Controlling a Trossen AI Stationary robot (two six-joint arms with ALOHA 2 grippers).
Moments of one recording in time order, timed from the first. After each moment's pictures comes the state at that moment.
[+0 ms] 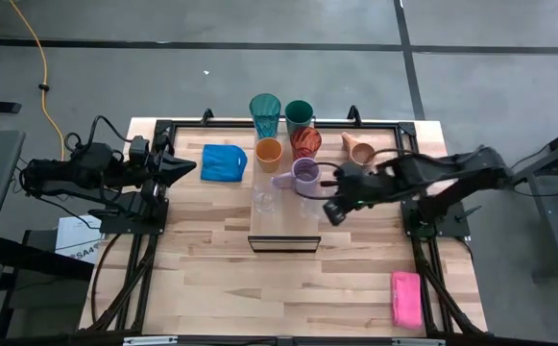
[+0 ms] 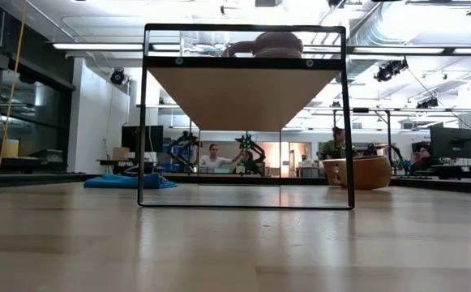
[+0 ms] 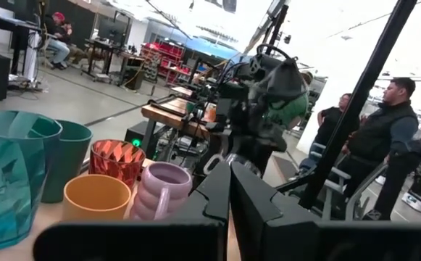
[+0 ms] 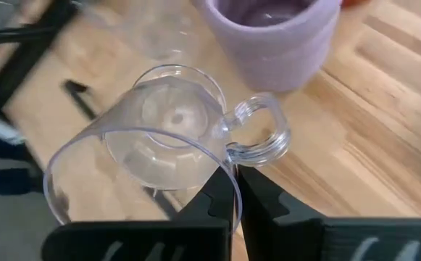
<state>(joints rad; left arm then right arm) -0.03 0.47 0.75 -0.18 -0.27 -0.30 0.23 1.40 1.54 -1.17 0.26 1.04</state>
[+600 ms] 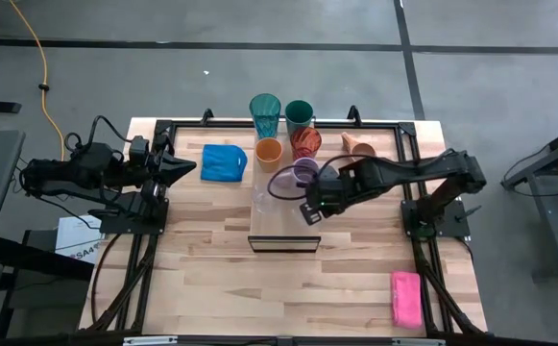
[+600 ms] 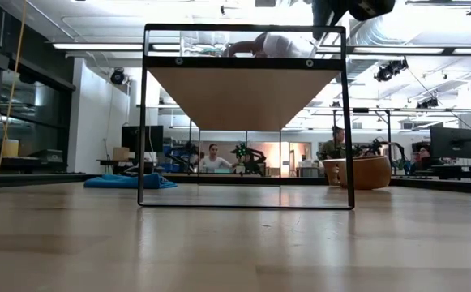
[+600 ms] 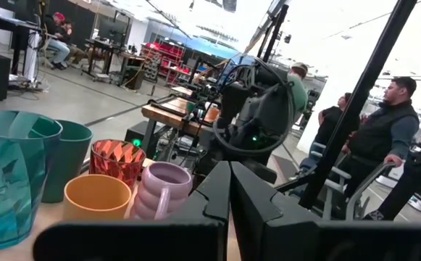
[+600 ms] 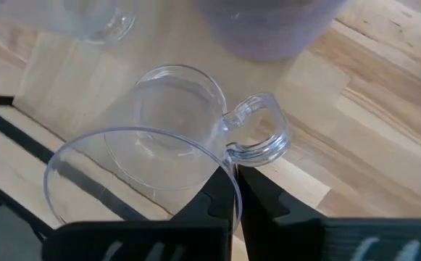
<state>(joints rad) -0.03 0.47 0.75 -0.18 -0.27 -0.29 0.16 1.65 1.68 -1.27 0.12 1.20</state>
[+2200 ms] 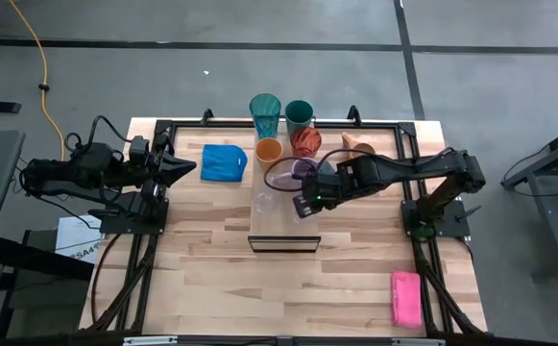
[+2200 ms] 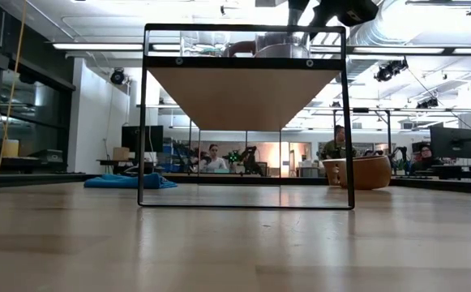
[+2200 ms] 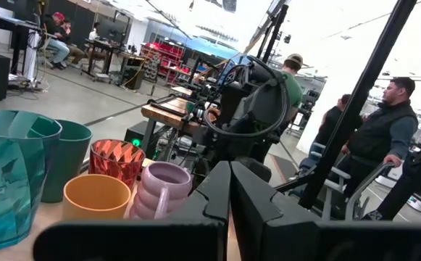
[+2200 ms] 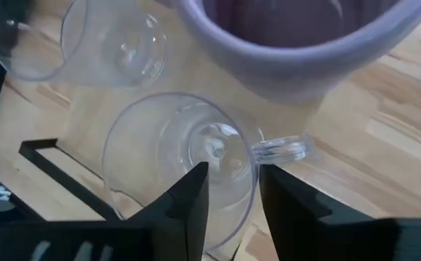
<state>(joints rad) -0.03 0.47 0.75 -0.18 -0.27 -0.30 0.12 1.65 1.66 -1.16 0.15 1.21</state>
